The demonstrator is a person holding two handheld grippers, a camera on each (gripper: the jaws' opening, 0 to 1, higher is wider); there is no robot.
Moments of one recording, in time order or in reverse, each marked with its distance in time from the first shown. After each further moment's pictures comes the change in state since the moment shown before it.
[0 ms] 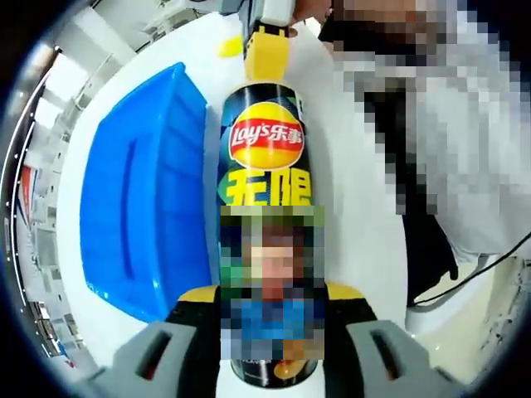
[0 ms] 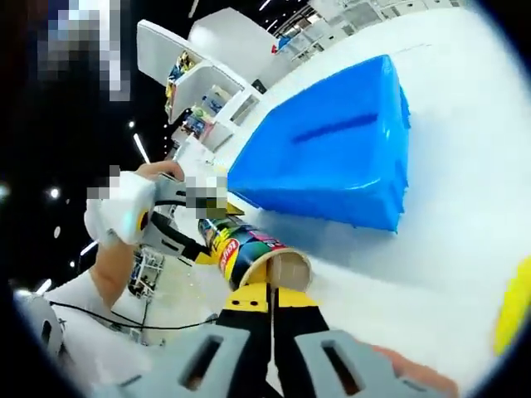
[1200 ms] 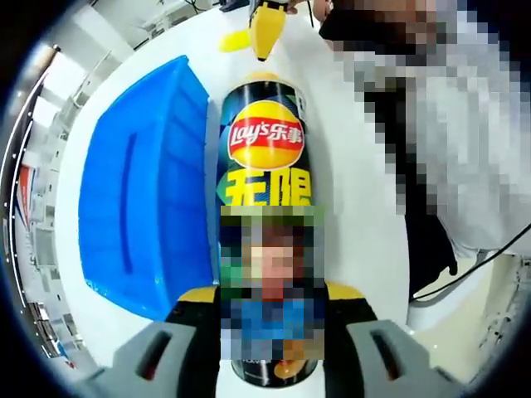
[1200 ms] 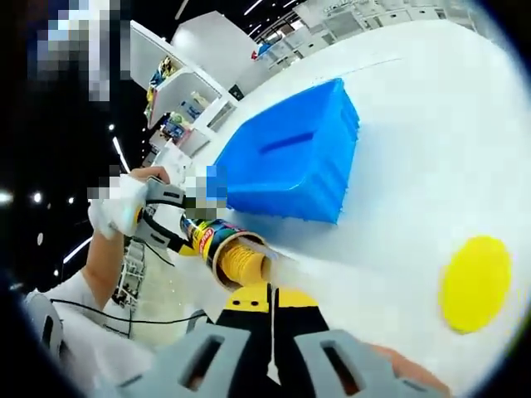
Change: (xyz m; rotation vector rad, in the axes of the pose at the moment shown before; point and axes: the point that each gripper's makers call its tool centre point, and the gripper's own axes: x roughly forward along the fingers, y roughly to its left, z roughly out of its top) left arm 0.000 0.001 -0.006 -0.008 0.014 -0.020; right arm -0.045 -0.038 -0.001 0.040 -0.030 -0.111
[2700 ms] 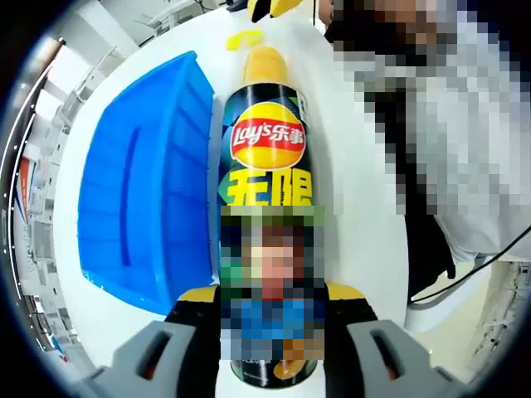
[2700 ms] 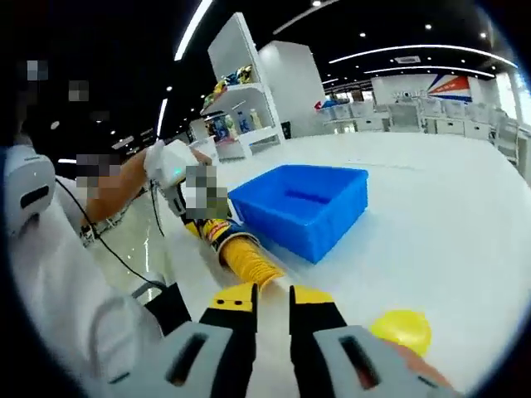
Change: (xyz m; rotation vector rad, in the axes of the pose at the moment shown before) left arm -0.001 0.001 -0.004 -0.031 -0.012 -0.003; right arm -0.052 0.009 0.009 -0.588 -0.231 0.004
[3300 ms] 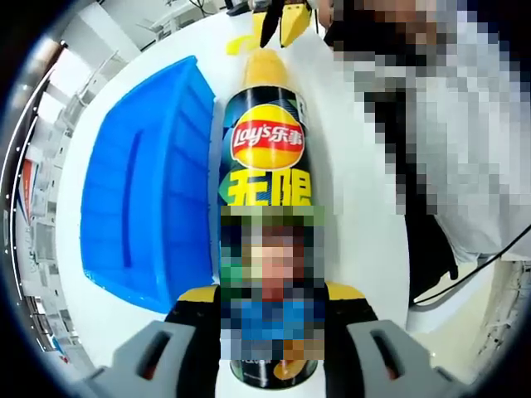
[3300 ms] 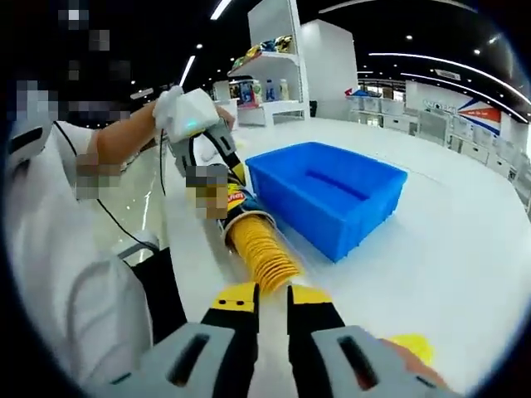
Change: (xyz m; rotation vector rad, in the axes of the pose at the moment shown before) left arm -0.001 -0.001 0.001 0.006 -0.025 0.016; right arm 0.036 0.012 -0.012 -0.156 0.138 0.021
